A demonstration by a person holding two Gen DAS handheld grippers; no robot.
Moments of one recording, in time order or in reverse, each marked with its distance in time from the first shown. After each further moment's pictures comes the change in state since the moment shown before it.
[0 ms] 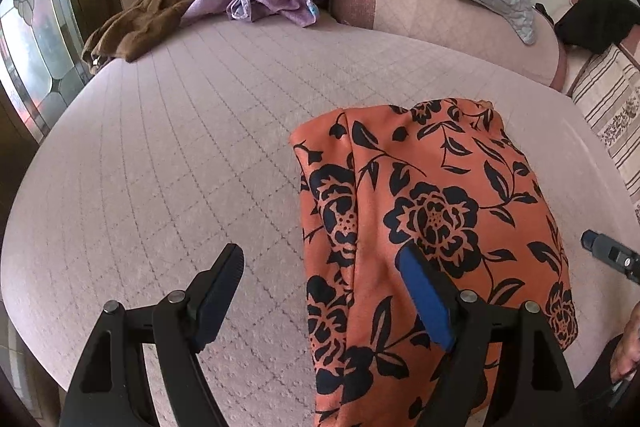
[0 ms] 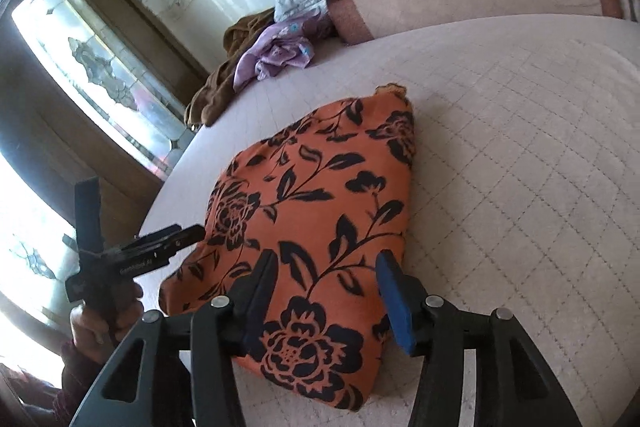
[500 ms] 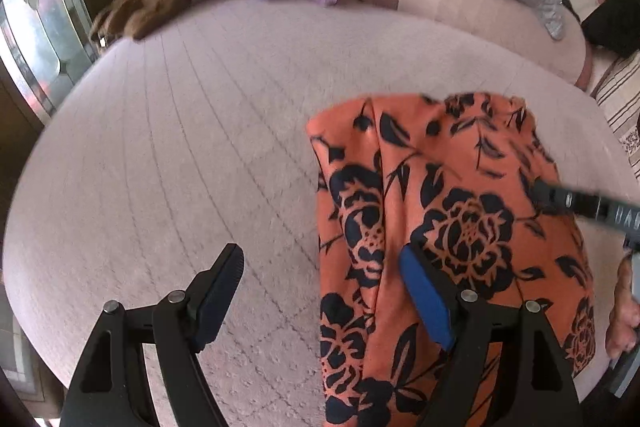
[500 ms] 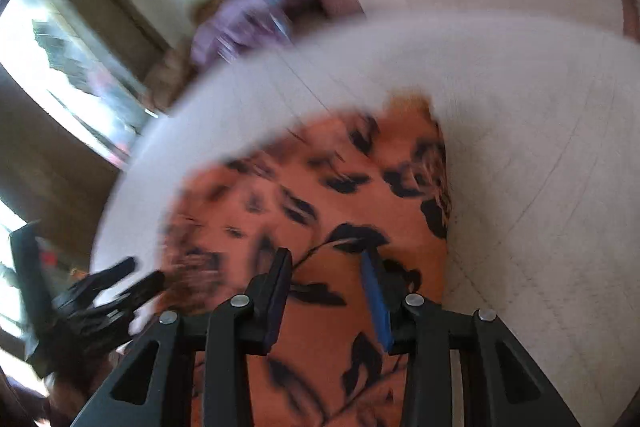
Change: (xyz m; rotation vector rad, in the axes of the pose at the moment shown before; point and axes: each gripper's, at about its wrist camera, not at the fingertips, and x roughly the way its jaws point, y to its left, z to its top) left arm 0.036 0.010 0.019 -0.061 0.088 0.038; right arm 0.105 0.021 0.061 0.003 0.171 -0.163
